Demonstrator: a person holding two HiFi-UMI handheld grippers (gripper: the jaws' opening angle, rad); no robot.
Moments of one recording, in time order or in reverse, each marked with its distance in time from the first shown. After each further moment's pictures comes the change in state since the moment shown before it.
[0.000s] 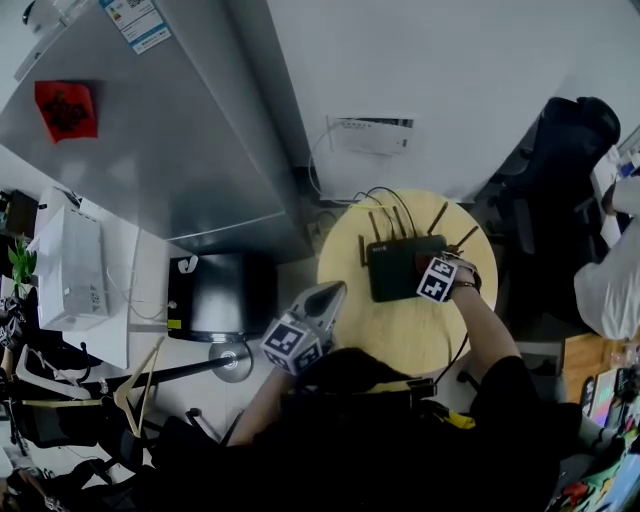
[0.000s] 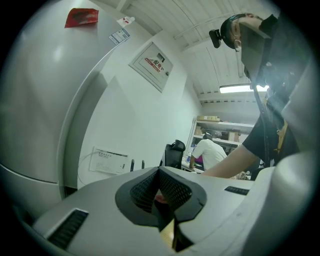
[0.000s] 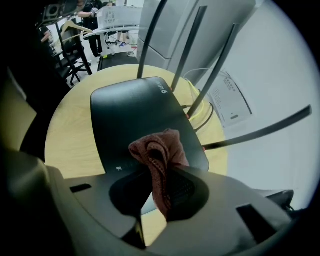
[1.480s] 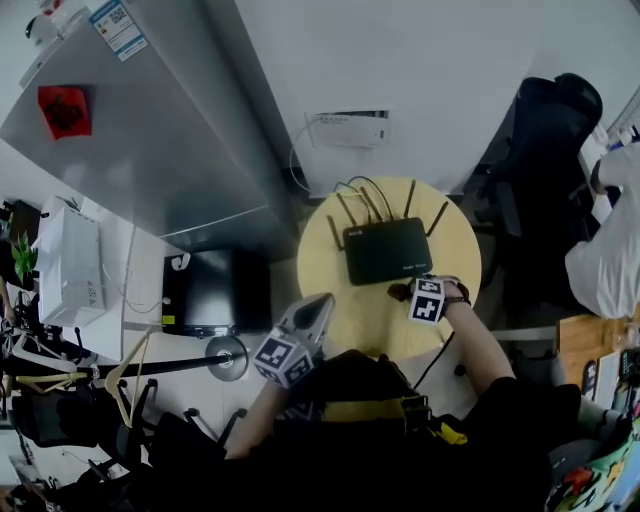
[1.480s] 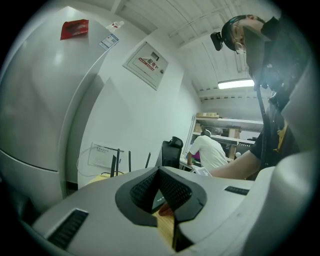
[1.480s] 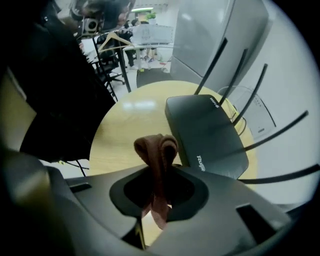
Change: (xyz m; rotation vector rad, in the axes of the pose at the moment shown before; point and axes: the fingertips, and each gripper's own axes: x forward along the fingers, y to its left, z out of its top) left arm -0.018 -0.073 -0.038 0.031 0.016 0.022; right arm -0.045 0.111 -0.029 -0.176 -0.191 0.215
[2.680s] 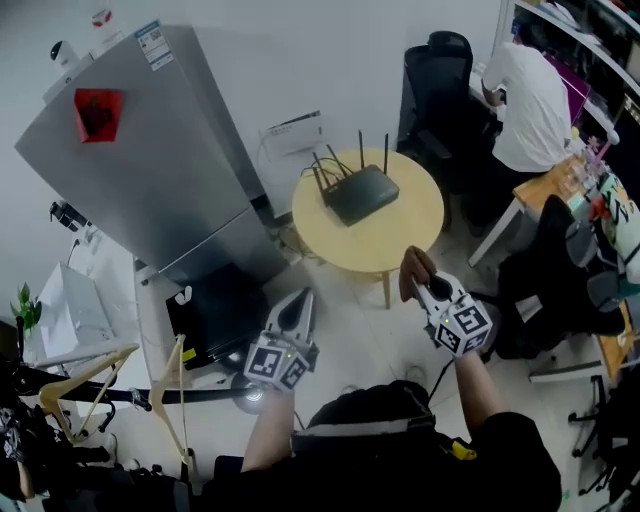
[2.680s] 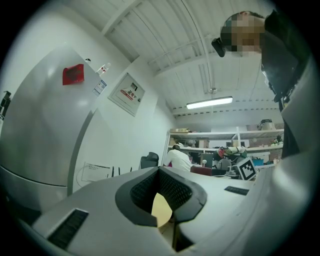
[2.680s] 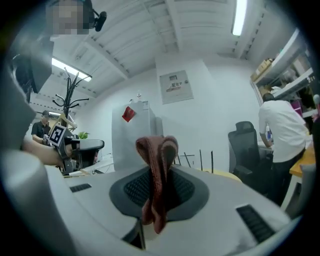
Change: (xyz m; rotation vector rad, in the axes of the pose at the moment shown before) left arm -0.286 -0.047 0.032 0.087 -0.156 -0.246; right arm -0.268 0.286 0.135 1.004 -1.104 -0.749
